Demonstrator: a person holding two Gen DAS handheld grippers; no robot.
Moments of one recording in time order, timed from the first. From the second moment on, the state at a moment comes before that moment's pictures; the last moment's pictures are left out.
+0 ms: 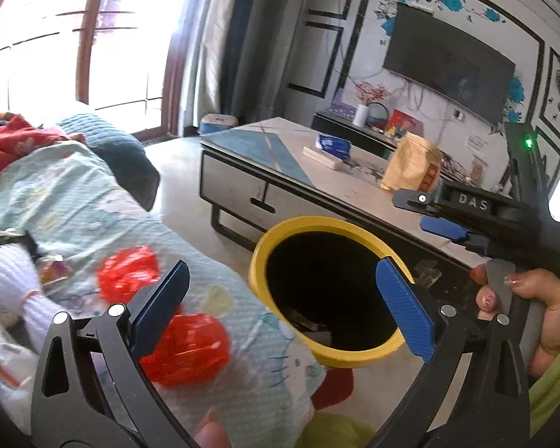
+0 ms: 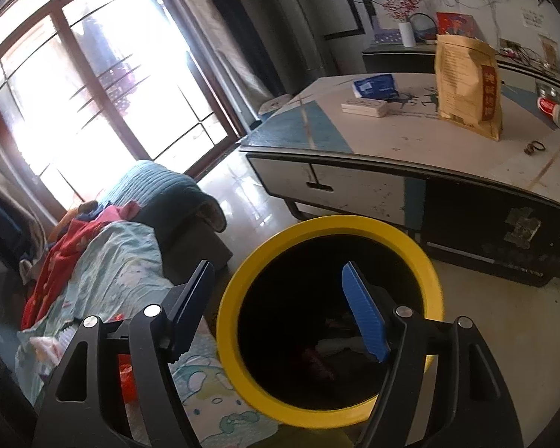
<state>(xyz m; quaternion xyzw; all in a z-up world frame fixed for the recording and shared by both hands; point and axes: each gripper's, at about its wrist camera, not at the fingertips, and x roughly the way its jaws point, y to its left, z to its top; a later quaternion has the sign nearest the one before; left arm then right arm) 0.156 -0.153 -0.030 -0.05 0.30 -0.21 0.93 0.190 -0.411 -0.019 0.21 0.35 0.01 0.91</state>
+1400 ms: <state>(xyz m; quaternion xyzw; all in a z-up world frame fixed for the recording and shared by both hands) 0.102 0.011 0.009 -0.11 0.23 -0.04 0.97 0.138 -0.257 0.008 0.09 0.33 0.20 0.92</state>
